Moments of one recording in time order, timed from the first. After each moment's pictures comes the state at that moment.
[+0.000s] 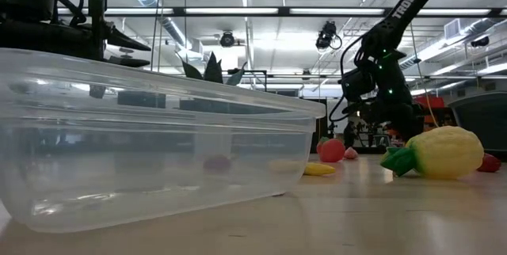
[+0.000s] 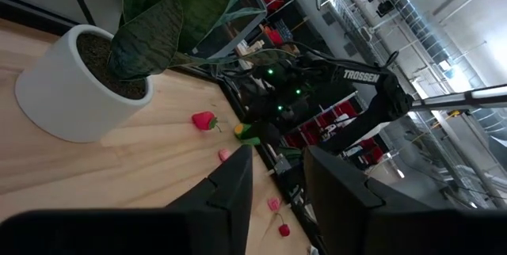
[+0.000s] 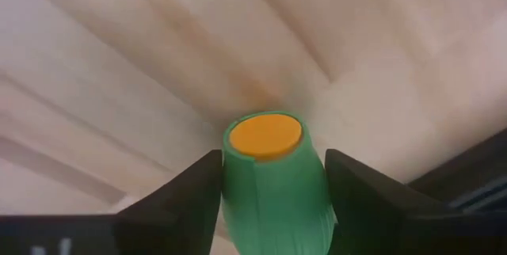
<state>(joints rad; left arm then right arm) 0.41 0.26 0.01 0.28 -0.04 -0.98 -0.86 1.75 0.99 -1.03 0.11 -0.06</state>
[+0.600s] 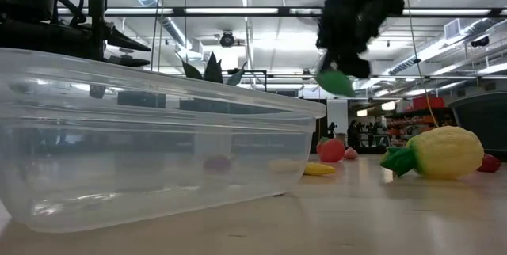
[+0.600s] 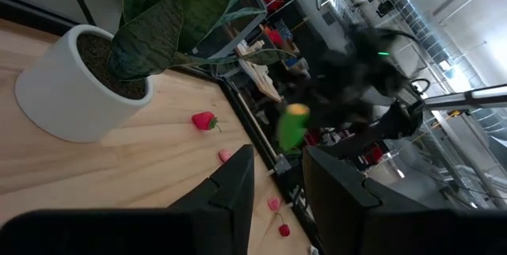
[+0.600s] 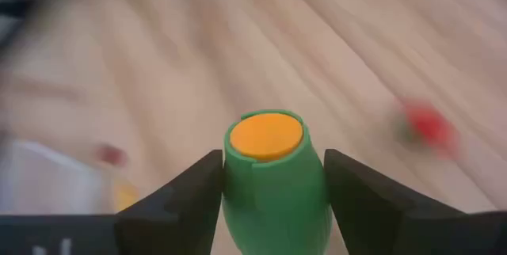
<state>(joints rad) 0.41 0.26 0.01 0.28 -0.04 -0.98 -0.54 1.40 1.08 -0.54 -0.40 0.27</state>
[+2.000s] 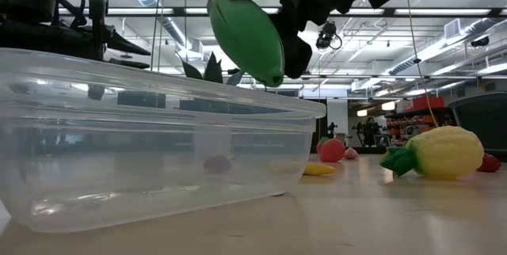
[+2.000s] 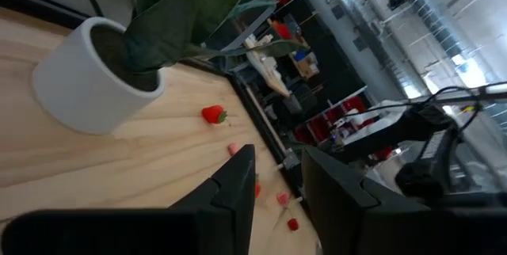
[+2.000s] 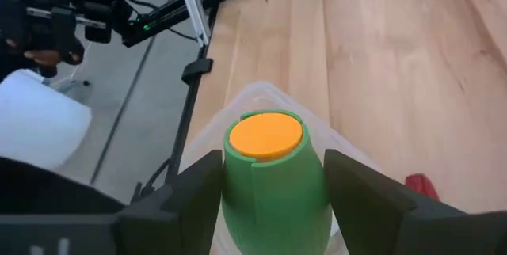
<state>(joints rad) 0.41 0.26 0.01 0.24 -0.04 -0.97 0.23 1.79 1.08 0.21 -0.21 0.52</state>
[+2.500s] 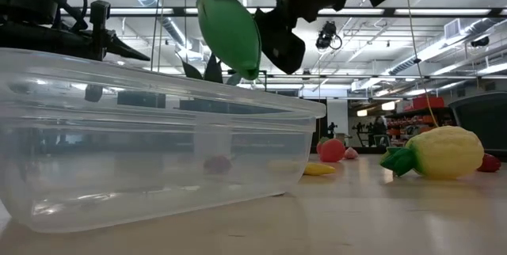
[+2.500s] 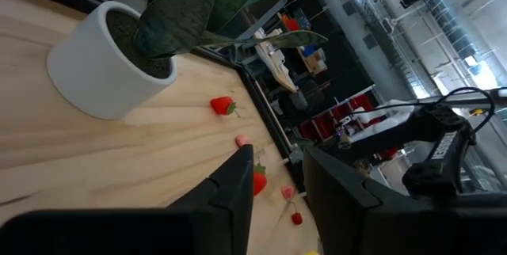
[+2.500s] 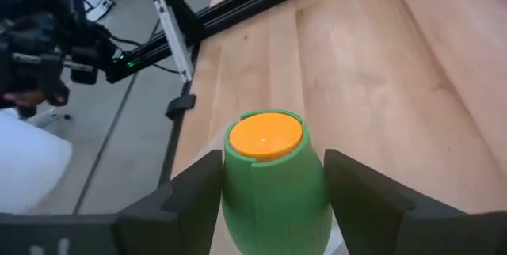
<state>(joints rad) 0.41 0.26 0.01 0.20 -0.04 -1.01 0.24 1.80 1.08 0.27 -0.13 0.56</state>
